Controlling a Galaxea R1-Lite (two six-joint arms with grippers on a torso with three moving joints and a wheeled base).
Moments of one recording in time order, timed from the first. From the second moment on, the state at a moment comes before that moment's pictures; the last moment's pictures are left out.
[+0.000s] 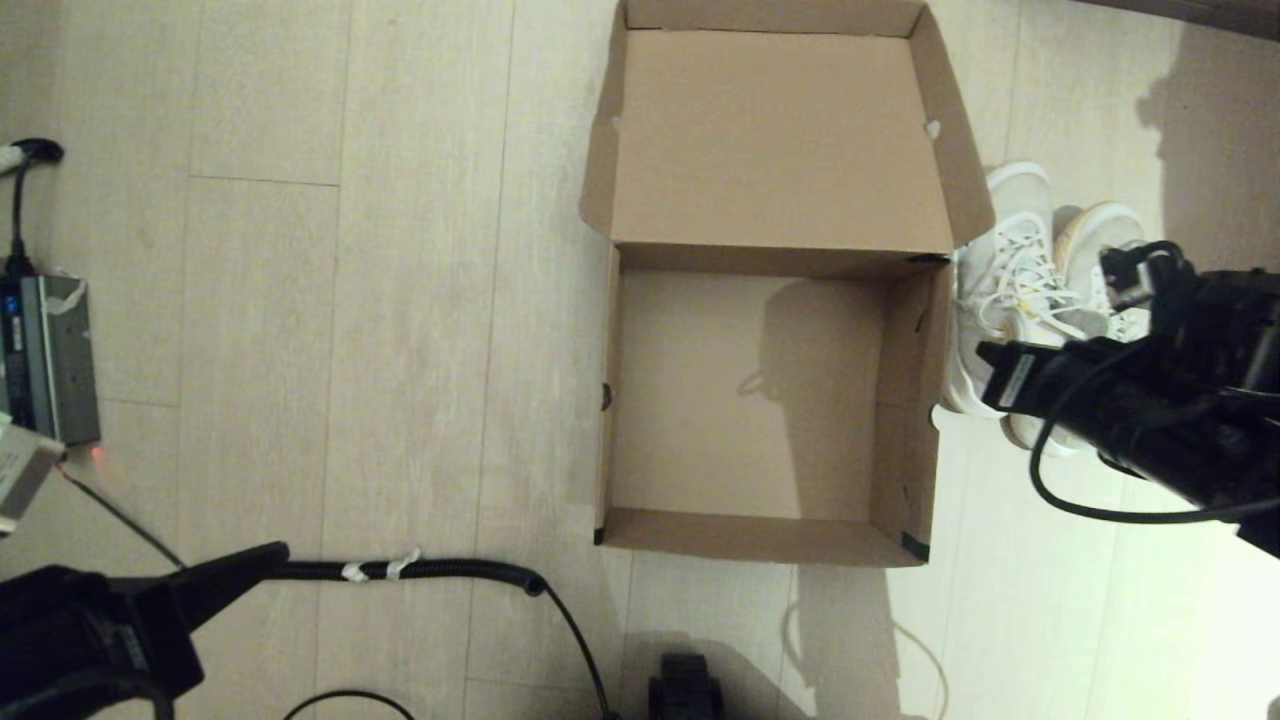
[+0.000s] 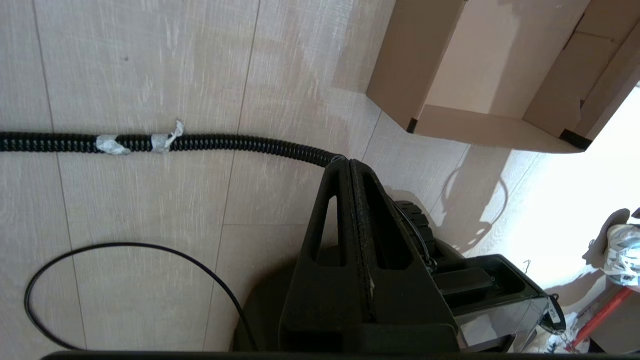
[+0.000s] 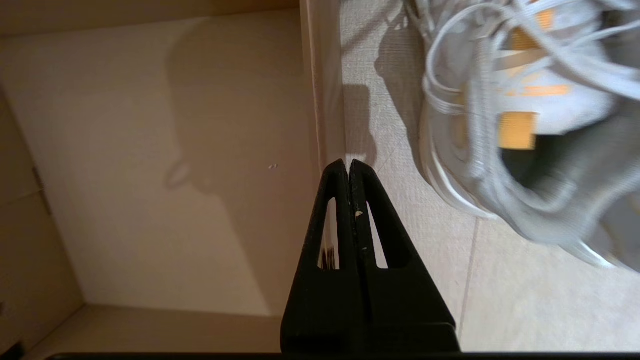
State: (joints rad) left arm -0.14 0.96 -0.42 -0.23 -0.13 -0.23; right arm 0.20 1.59 -0.71 -0.78 -0.12 0.21
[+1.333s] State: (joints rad) left arm -0.15 0.97 -0.42 -0.23 -0.14 -0.24; right arm 0.28 1.79 -0.75 -0.92 -0.18 0.19
